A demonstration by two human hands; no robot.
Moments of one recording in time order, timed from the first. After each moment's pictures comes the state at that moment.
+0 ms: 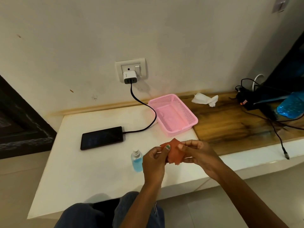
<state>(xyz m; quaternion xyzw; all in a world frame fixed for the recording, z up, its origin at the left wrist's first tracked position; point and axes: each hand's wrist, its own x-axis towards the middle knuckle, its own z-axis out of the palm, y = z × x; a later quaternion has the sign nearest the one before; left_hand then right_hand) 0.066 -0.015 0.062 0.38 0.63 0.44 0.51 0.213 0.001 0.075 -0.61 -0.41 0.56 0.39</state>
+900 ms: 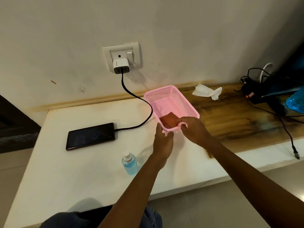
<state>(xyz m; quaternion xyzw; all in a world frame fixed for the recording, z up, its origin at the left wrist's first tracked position) 0.104 0.060 0.060 0.42 0.57 0.38 0.59 0.229 0.103 0.037 -0.69 -0.68 0.18 0.18</state>
